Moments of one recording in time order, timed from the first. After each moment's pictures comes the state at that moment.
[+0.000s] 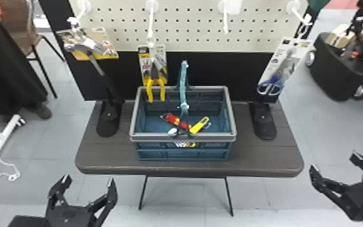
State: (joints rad) left arm 0.85 0.07 0.00 -2.08 0.04 -0.22 -0.02; right arm 0.61 0.00 -0.38 -1.98 0.00 -0.09 0.55
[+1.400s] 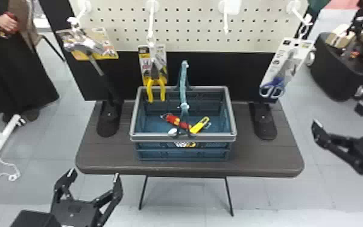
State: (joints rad) left arm 0.83 0.10 -0.03 -2.09 0.02 -0.22 -0.01; right arm 0.47 0.00 -0.38 -2.22 0.05 0.11 0.67
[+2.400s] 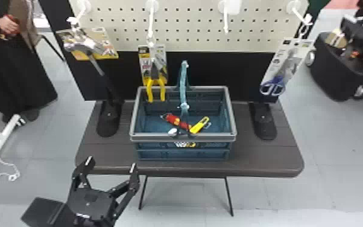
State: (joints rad) left arm 0.75 0.34 -0.22 -2.12 0.15 -0.22 0.18; right arm -0.02 -0.14 -0.38 -2.38 0.18 0.43 0.98
